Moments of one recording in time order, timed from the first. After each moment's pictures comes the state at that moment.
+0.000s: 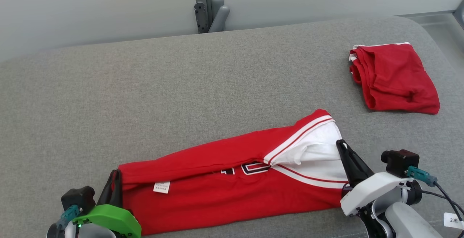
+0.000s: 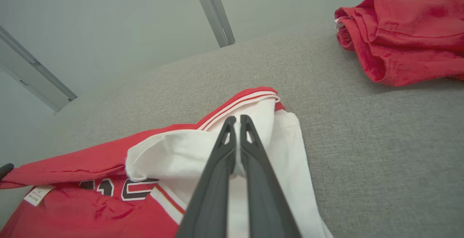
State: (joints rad) left arm -0.18 0.10 -0.02 0.65 -0.32 -0.13 -0.26; right arm -0.23 -0.25 0.36 0.46 0.65 0.13 -0.26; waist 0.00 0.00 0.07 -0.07
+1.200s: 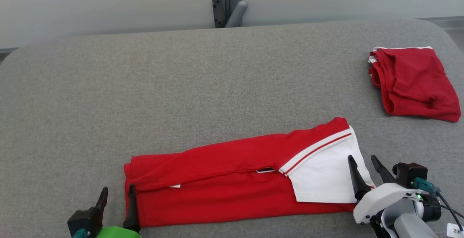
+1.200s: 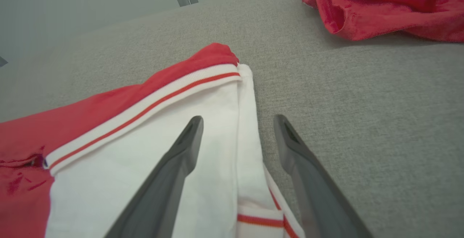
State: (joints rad) left arm 0.00 0.05 0.02 0.45 -0.22 -0.08 -0.26; right arm -0.18 -0.17 0.14 0.60 0.42 0.13 -0.26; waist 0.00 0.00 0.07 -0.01
